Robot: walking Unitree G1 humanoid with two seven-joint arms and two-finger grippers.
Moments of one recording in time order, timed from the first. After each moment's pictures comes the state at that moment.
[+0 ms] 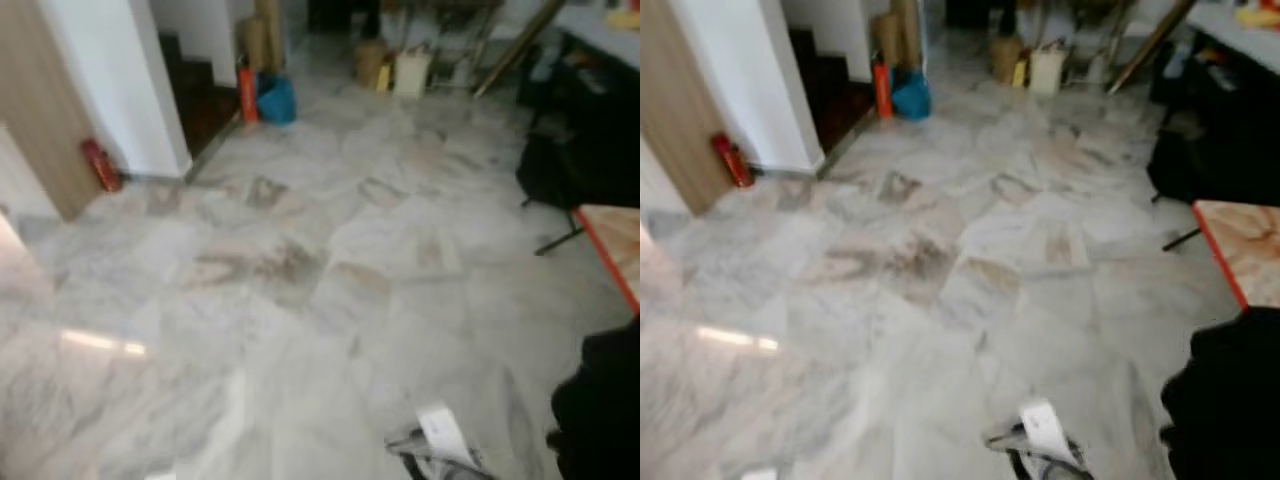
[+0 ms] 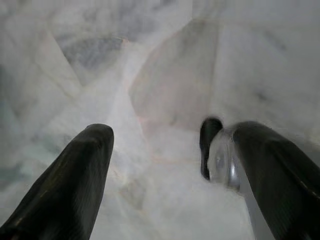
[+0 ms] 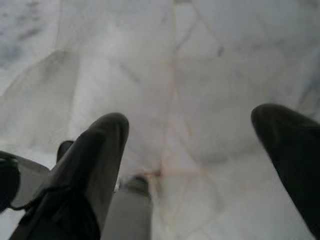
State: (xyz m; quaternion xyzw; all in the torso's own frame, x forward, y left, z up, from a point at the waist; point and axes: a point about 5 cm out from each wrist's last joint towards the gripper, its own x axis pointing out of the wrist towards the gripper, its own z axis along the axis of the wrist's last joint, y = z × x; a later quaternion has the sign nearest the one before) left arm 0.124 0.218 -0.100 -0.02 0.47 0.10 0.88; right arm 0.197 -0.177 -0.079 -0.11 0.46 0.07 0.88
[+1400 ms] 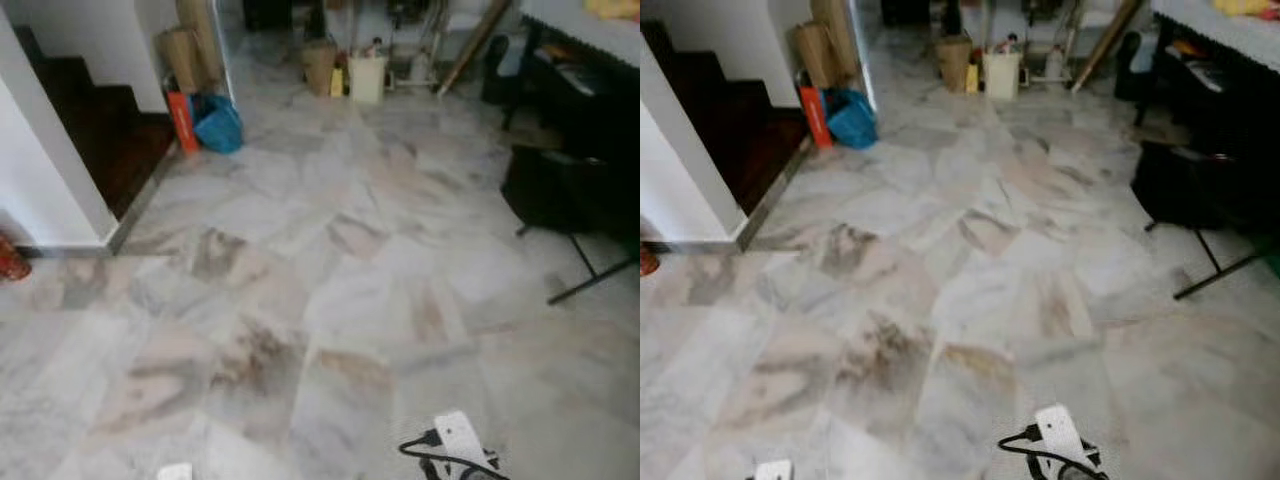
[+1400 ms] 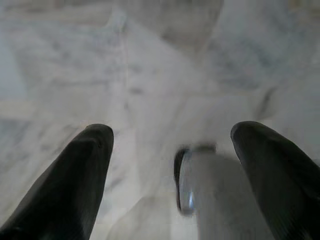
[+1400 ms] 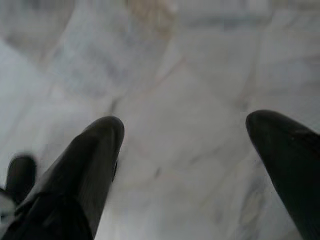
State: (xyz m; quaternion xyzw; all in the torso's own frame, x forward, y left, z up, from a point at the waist) left arm 0.136 0.204 -0.098 -0.03 0.46 0.09 0.88; right arm 0.193 -0.197 -0.079 -0.13 0.47 0.04 0.87
